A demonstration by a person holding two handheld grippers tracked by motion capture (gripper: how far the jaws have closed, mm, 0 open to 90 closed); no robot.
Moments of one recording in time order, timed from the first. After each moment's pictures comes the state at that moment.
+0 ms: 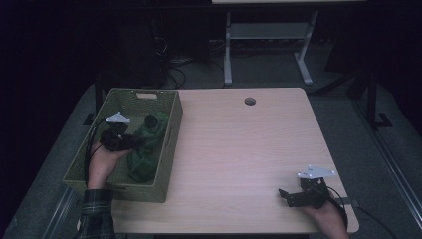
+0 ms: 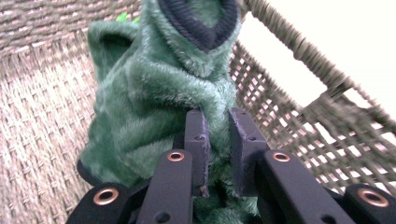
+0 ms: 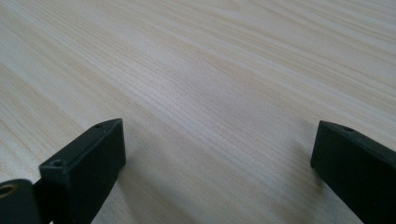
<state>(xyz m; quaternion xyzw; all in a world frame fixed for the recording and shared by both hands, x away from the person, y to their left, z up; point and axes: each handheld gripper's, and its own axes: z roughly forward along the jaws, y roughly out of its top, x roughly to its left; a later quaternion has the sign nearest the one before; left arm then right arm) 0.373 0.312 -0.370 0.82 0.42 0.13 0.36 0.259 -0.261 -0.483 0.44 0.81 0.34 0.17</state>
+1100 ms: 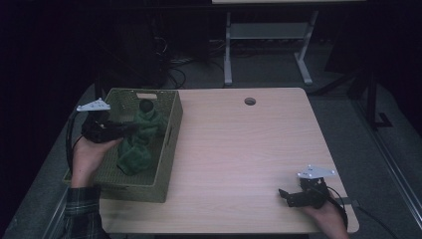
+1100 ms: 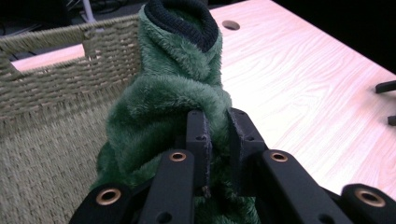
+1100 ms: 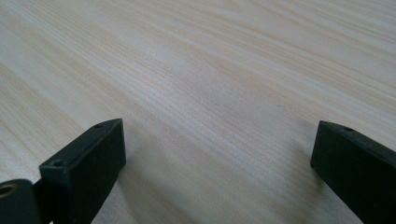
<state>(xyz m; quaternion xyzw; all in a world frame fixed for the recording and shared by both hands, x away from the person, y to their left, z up) 0.353 0.322 -0.304 0.79 0.40 0.13 0.45 0.259 -0.261 -0.483 0.44 0.81 0.34 0.17</state>
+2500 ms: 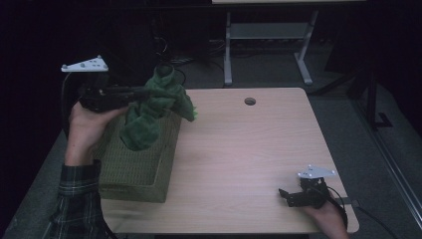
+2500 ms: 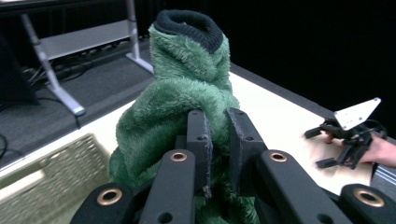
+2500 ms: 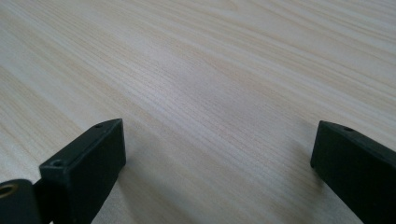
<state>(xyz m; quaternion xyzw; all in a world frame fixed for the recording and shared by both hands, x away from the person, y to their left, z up) 0.351 0.264 -0.197 0.79 0.30 0.13 0.52 0.260 -0.261 -0.483 0.44 0.81 0.34 0.17</state>
